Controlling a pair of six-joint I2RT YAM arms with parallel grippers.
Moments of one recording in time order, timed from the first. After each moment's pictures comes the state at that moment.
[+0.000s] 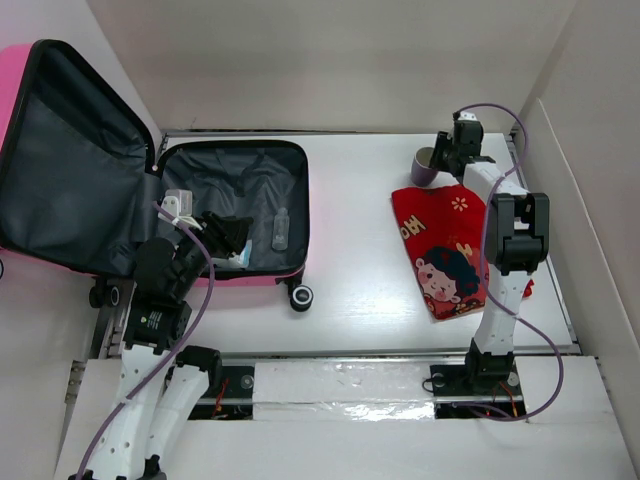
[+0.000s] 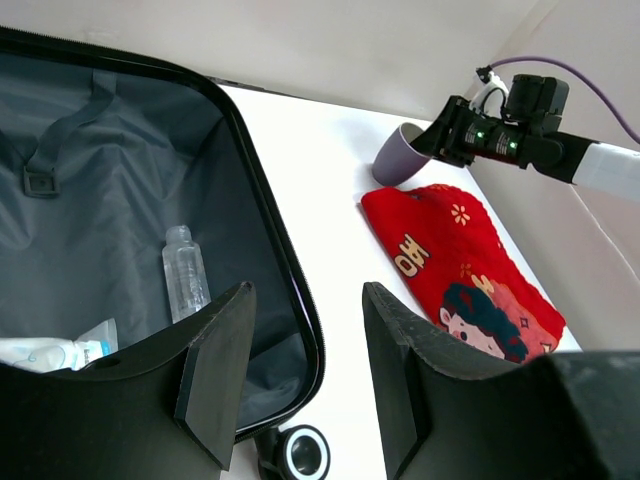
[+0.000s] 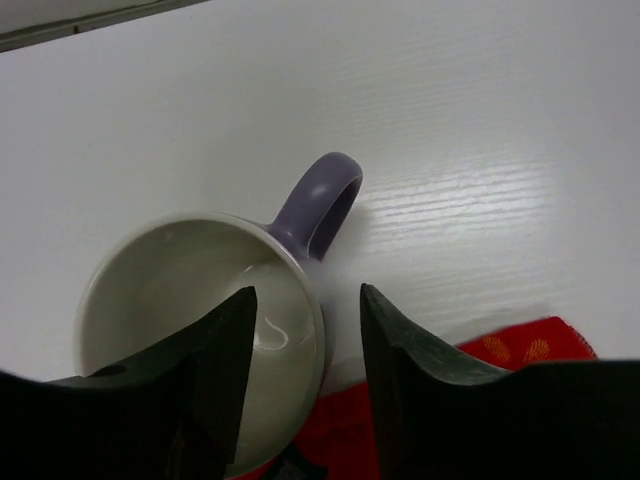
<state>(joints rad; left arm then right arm) -0.18 0.55 0.72 -0.23 0.25 -0.48 0.01 2.15 1.66 -0.09 0.02 0.20</state>
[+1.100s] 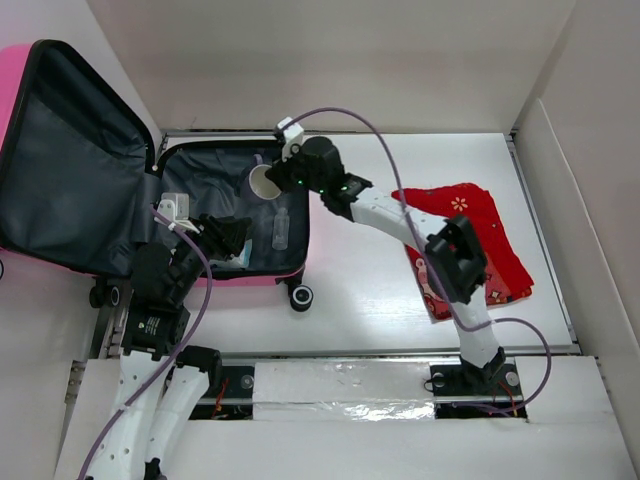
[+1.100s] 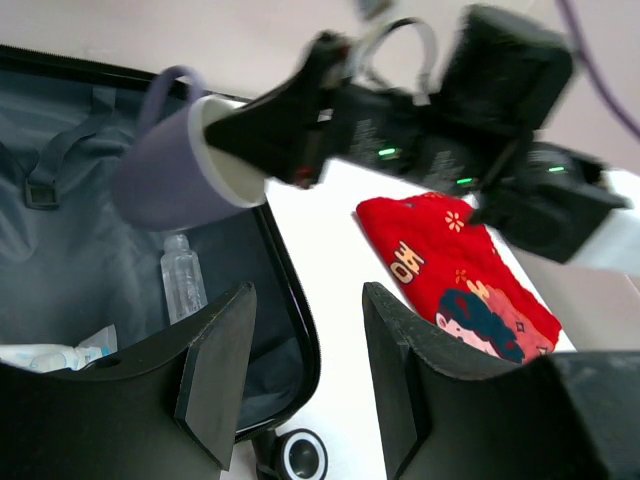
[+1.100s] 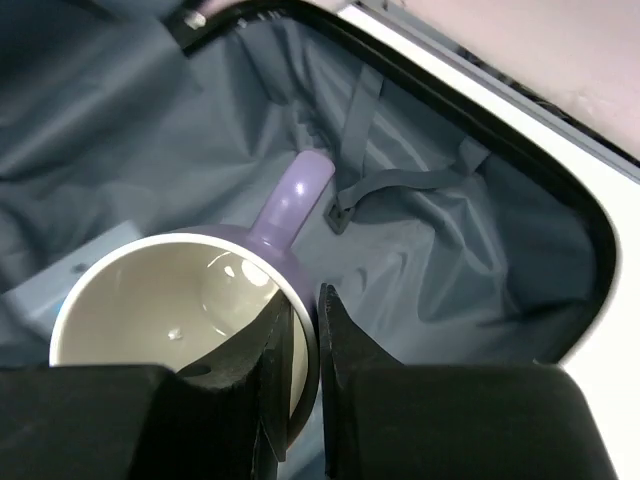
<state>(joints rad) -0.18 0.52 0.72 -0.23 0.24 -0.48 0.76 2.08 1.81 0.10 -0.14 0.09</state>
